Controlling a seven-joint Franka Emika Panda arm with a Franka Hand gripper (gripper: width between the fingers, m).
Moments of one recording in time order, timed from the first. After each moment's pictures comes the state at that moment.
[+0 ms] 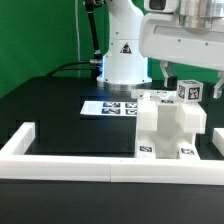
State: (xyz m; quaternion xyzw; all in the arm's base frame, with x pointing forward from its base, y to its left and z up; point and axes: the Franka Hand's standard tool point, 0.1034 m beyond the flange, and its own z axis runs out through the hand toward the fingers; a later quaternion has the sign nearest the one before) arm 0.576 0.076 0.115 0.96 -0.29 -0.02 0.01
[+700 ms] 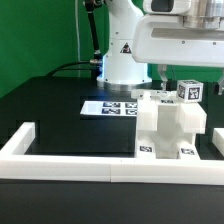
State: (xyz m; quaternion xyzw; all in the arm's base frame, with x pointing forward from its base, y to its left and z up) arm 0.576 0.075 0.115 1.00 -0.03 -0.02 0.00
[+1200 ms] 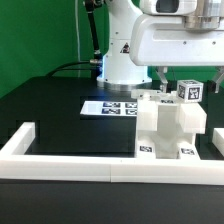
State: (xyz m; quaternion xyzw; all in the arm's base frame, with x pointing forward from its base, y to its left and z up) arm 0.576 0.072 0.115 1.00 0.05 -0.02 0.00
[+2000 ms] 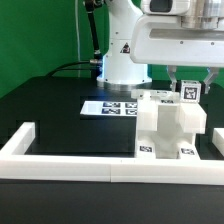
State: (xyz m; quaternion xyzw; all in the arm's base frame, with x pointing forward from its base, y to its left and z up) arm 0.576 0.073 0.115 1.00 -0.09 -0.02 0.00
